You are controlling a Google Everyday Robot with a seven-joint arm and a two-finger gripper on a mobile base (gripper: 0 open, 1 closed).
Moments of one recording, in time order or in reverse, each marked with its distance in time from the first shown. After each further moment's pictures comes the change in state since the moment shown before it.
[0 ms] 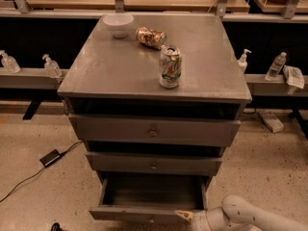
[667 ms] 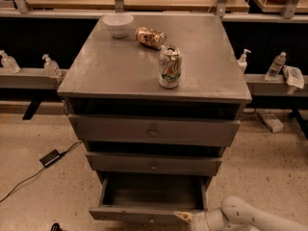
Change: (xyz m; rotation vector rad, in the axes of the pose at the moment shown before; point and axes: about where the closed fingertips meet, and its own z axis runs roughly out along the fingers) arm 0.002 0.002 0.006 -0.007 -0.008 -0.004
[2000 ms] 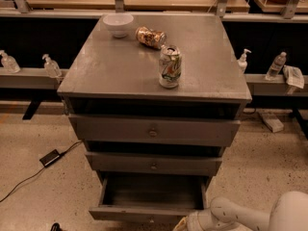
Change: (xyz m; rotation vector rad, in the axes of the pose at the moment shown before) arm 0.091 -0.057 0.041 0.059 0.203 -0.133
